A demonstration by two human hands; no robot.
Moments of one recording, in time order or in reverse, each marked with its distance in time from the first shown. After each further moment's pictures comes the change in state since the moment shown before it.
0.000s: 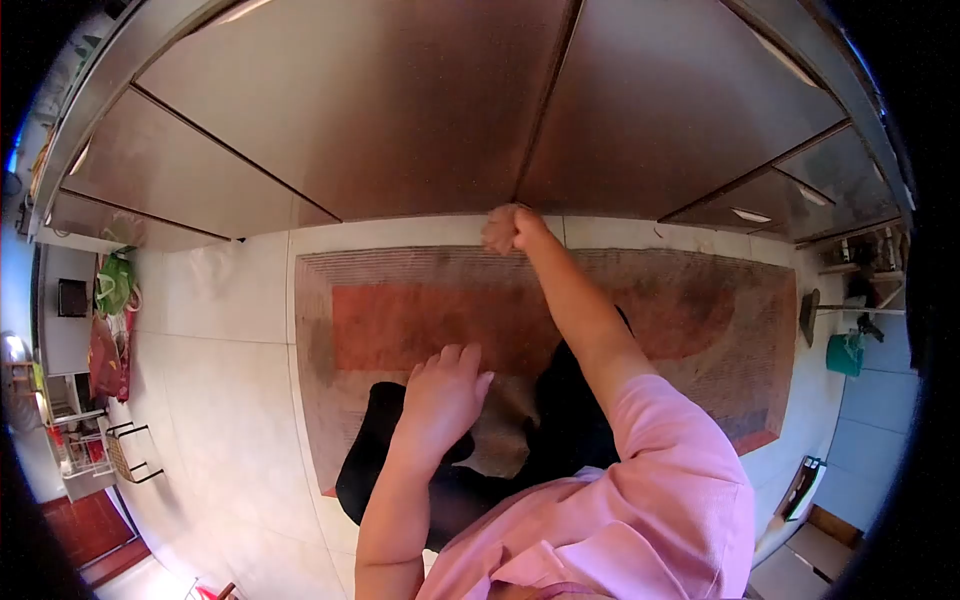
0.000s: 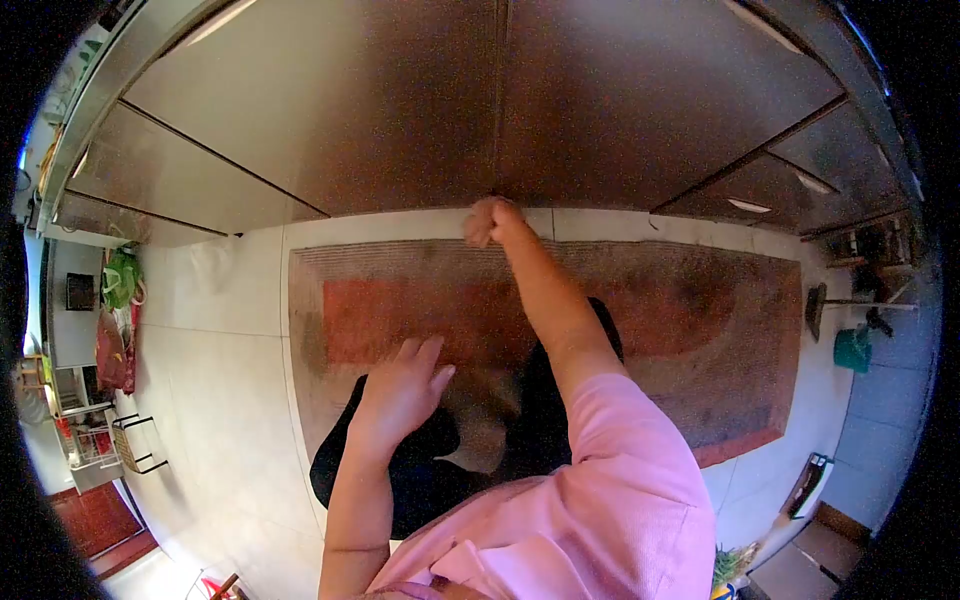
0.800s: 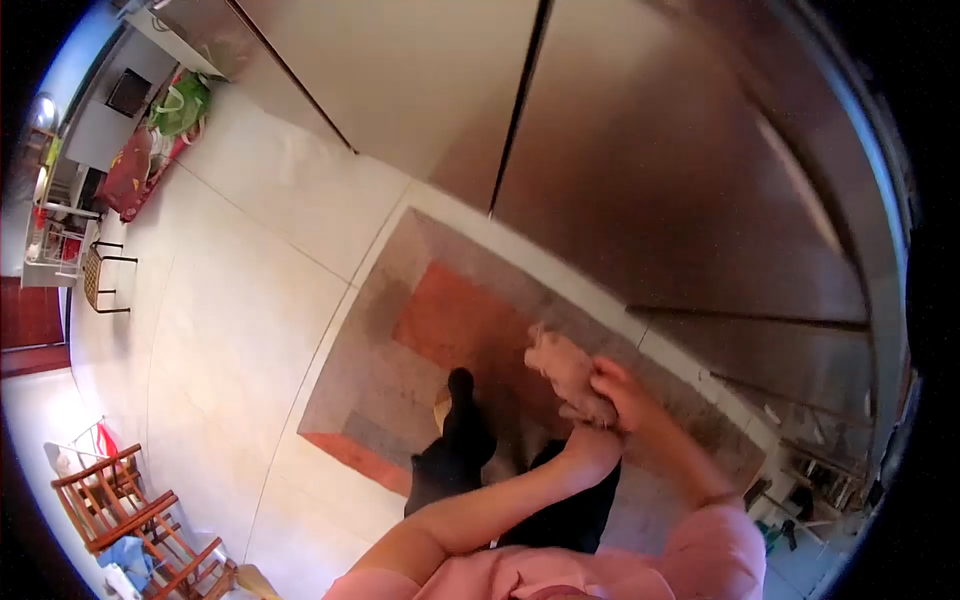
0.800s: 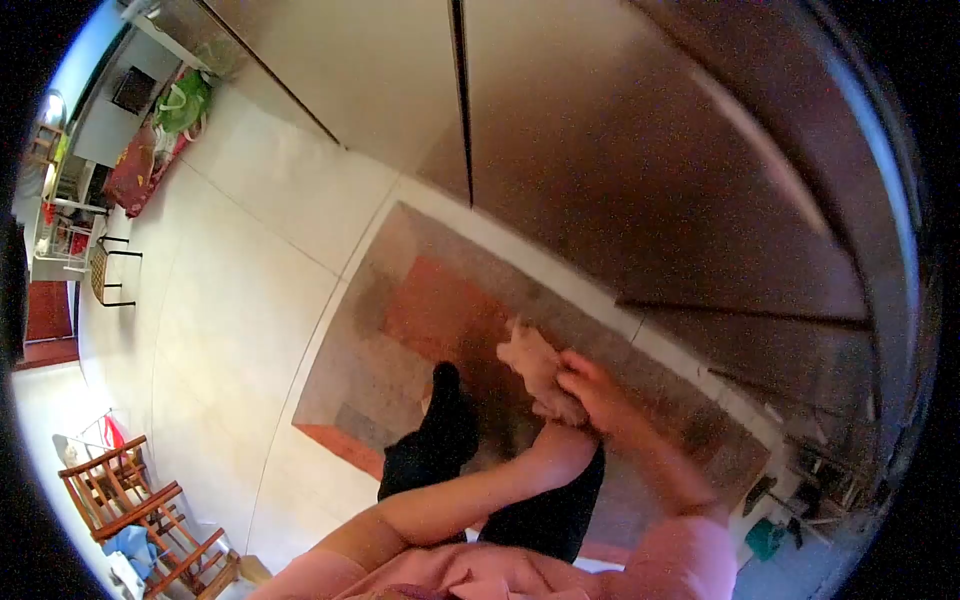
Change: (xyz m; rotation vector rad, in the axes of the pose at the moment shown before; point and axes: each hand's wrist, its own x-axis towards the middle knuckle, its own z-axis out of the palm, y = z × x) left_hand 0.059 0.020 0.072 -0.660 0.274 -0.177; right_hand -0.242 0.004 0.149 -0.751 -0.351 0.248
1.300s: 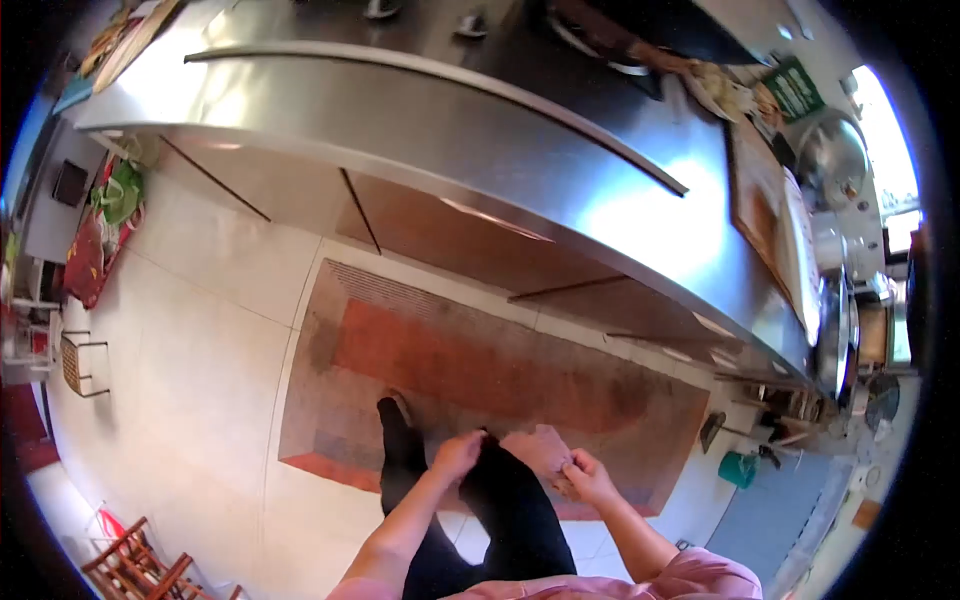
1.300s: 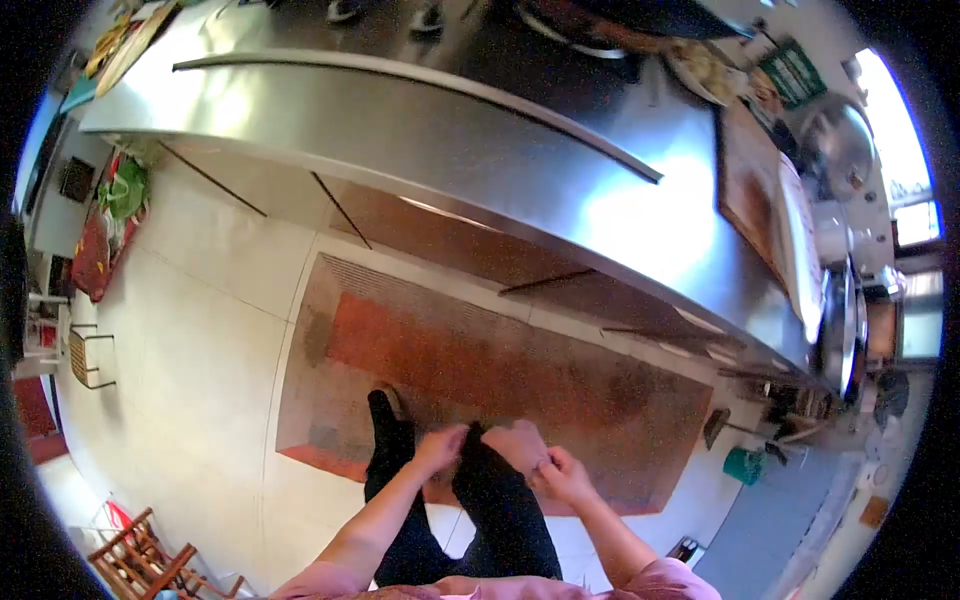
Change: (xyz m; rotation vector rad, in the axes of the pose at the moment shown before) left_hand -0.099 -0.009 -0.036 0.026 -0.344 -0.214; right_hand -0.265 0.052 0.000 -0.253 0.492 0.072
